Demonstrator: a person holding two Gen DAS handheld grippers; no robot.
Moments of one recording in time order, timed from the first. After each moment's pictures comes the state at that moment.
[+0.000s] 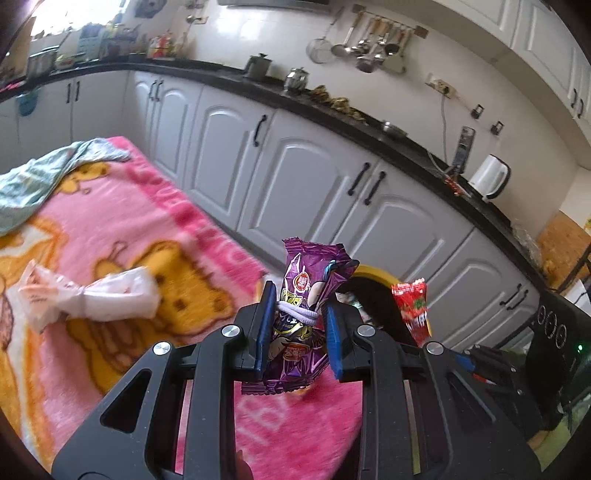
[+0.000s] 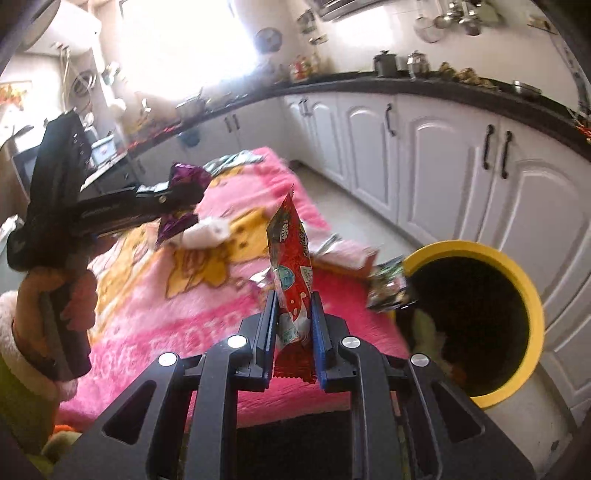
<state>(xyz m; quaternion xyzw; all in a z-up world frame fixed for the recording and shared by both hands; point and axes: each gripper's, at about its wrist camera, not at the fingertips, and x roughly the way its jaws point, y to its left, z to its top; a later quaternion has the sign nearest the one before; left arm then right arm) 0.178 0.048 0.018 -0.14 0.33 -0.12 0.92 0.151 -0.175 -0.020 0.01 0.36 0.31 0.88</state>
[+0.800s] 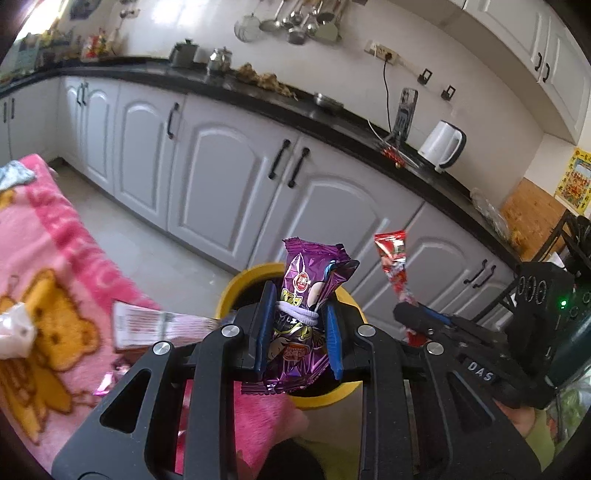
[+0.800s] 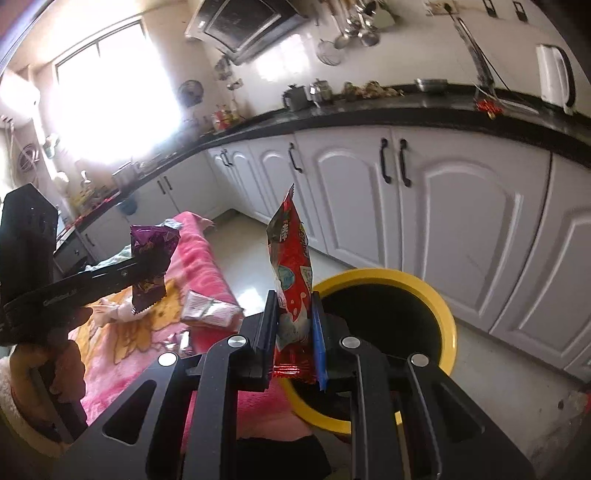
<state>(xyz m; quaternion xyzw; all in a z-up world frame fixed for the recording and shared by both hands) 0.234 -0.081 0.015 -0.12 0.35 -0.23 0.90 0.194 -0.301 -0.015 0.10 0.33 0.19 0.92</state>
